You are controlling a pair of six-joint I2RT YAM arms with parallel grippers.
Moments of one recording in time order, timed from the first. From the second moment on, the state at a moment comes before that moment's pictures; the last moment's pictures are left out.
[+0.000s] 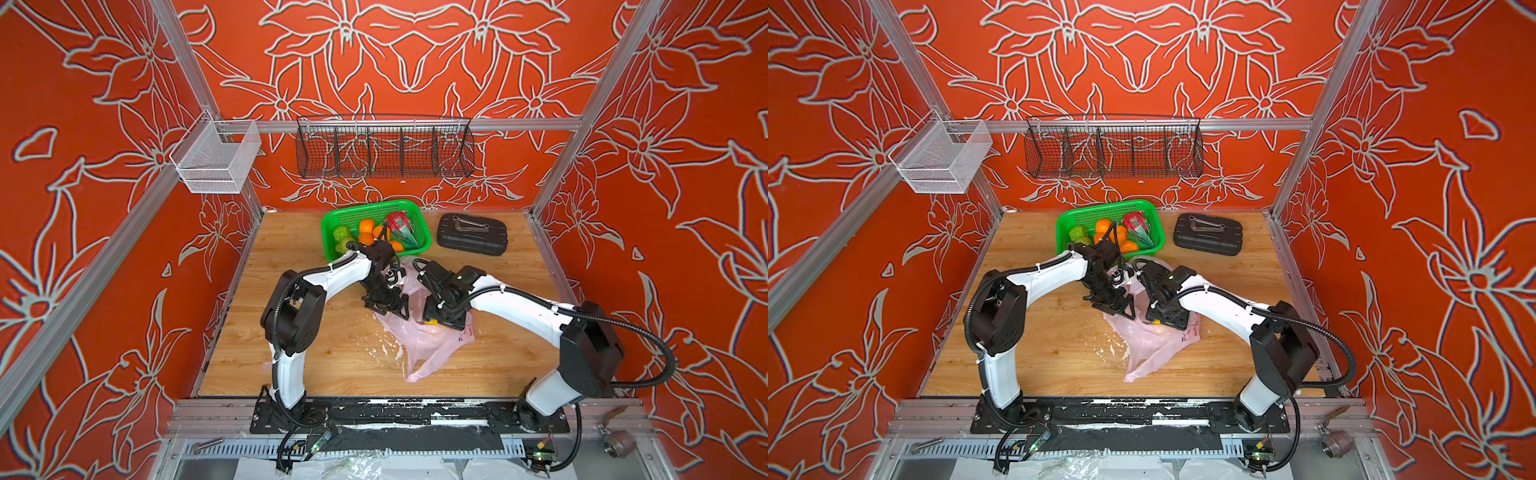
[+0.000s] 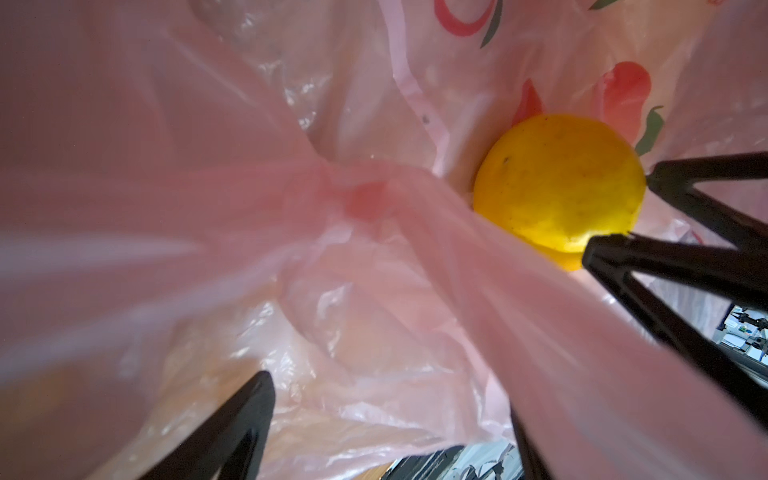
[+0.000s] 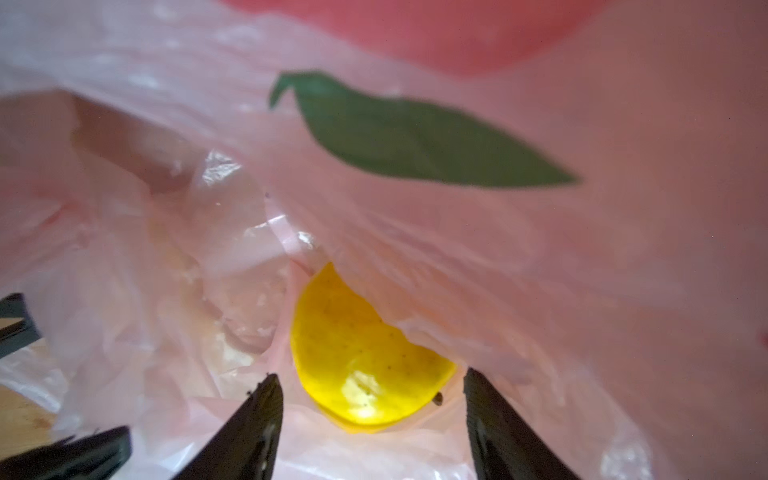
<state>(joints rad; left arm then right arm) -0.51 1.94 1.46 -1.04 0.56 -0.06 0.74 1.60 1.18 -1.01 0.06 1.05</state>
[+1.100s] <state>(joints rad) -0.51 1.96 1.46 -1.05 0.54 -0.05 0.72 1.76 1.16 -0.85 -0.09 1.01</state>
